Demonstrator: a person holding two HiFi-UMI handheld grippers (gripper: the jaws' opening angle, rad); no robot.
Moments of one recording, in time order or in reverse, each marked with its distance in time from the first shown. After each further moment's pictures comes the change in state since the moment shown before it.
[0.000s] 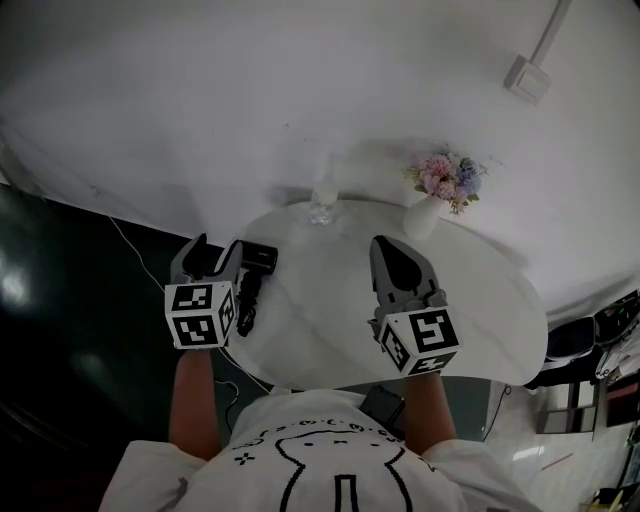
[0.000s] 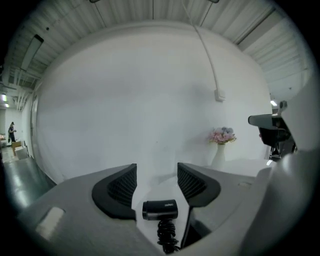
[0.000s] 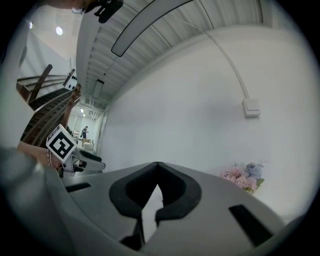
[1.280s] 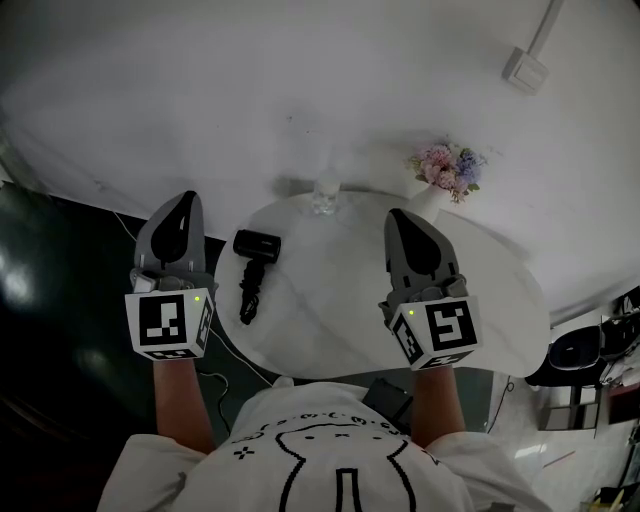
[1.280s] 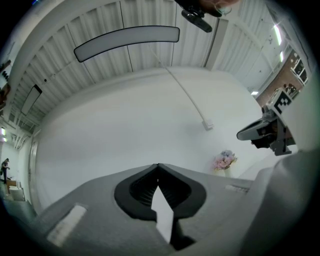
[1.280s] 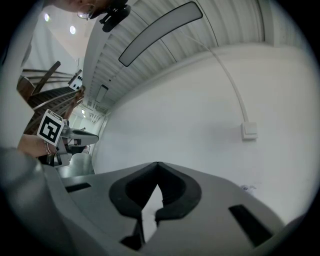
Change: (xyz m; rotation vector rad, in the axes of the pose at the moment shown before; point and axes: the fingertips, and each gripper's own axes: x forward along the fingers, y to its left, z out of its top) left arm -0.092 -0.001 0.128 0.252 -0.472 0.051; right arm -0.023 0.002 0.055 -0.079 -0.129 -0.034
